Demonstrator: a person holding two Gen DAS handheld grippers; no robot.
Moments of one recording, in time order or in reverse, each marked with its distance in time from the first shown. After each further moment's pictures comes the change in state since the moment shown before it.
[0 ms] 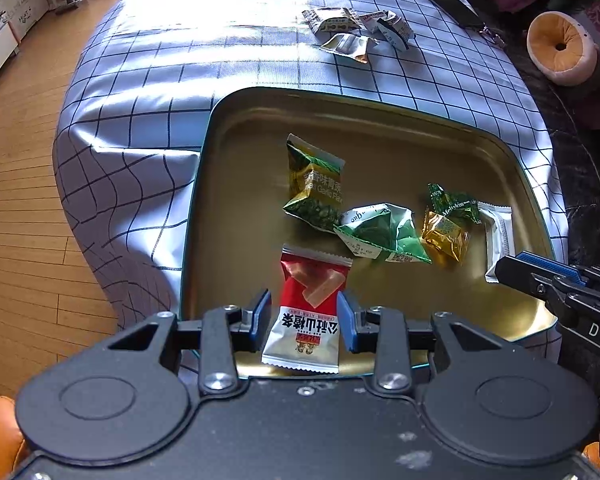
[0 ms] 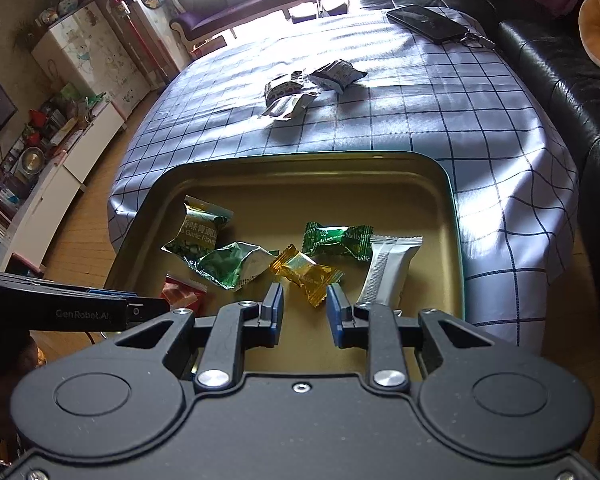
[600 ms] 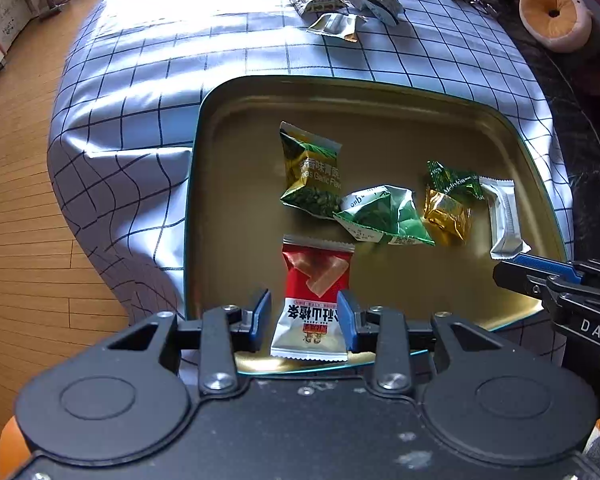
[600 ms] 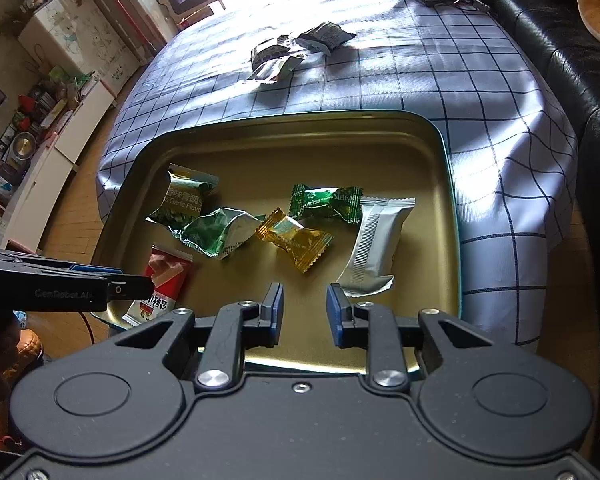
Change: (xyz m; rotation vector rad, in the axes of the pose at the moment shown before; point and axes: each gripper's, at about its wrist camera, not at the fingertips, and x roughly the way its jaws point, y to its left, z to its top) left arm 0.004 -0.005 0.006 0.080 0.070 0.018; right arm 0.009 -0.008 -0.005 0.029 0.110 -0.009
